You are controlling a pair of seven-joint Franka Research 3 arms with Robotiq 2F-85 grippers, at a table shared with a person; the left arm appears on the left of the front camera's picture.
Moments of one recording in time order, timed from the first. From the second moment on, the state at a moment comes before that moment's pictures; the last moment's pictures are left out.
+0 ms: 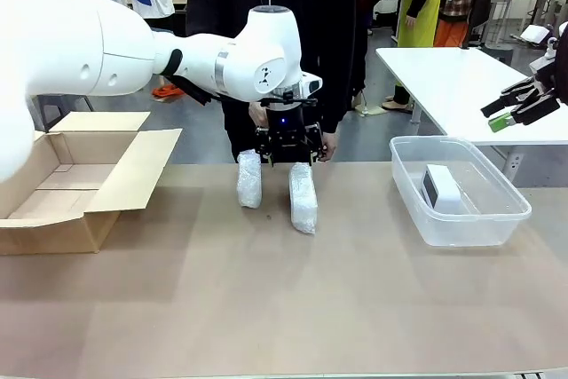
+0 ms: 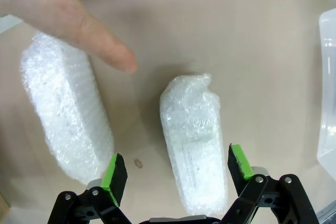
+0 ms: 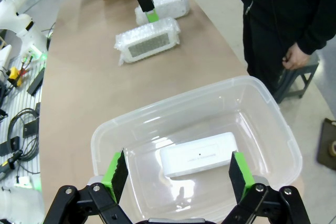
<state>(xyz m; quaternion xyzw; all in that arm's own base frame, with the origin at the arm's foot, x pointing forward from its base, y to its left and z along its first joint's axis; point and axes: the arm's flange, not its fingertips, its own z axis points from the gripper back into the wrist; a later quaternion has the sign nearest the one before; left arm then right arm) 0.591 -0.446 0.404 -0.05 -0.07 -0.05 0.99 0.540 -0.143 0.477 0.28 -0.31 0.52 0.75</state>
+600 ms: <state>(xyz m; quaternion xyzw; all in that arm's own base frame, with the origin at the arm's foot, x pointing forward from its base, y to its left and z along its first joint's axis) 0.590 -0.462 0.377 -0.05 -0.06 -0.05 1.00 0.540 -0.143 0.477 0.28 -0.31 0.52 0.75</state>
